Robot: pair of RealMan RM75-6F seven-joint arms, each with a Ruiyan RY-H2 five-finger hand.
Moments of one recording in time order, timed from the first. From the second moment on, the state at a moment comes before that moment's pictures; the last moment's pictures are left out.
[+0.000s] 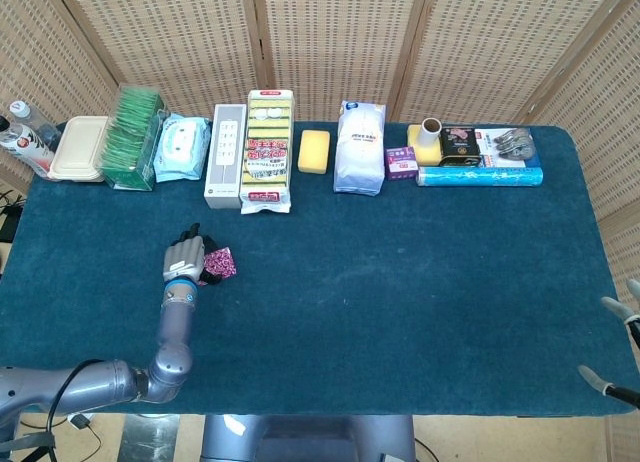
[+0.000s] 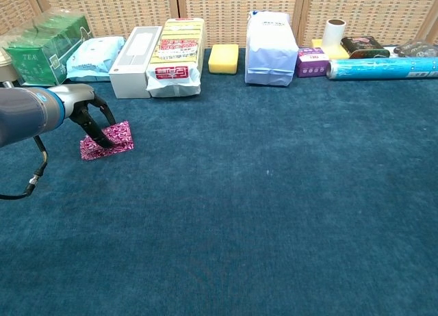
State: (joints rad) left arm -0.86 -1.69 -0.37 -1.47 0.17 1.16 0.75; right arm -0.05 -1.02 0.02 -1.43 -1.68 1.76 0.44
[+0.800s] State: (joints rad) left arm -0.84 -1.62 -0.36 -1.56 0.18 1.17 0.76; right arm -0.05 -1.02 0.02 -1.42 -1.69 1.77 0.46
